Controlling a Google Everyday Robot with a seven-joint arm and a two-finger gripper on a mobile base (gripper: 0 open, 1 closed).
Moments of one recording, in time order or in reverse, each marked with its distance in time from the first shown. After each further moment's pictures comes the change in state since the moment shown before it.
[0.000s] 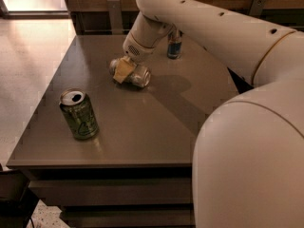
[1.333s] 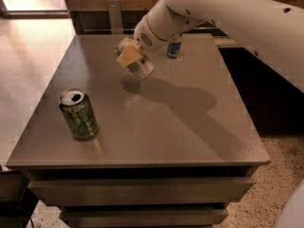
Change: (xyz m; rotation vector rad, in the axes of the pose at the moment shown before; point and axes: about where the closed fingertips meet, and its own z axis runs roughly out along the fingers) arm -0.009 0.005 -0.079 0.140 -0.230 0.017
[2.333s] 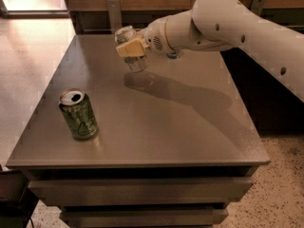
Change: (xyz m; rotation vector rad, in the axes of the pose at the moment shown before) arm -0.021 -0.015 -0.010 -0.043 -0.389 0.032
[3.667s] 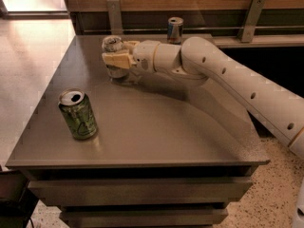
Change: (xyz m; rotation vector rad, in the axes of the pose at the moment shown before) arm 0.007 0.006 0.065 -0.095 -0.344 0.026
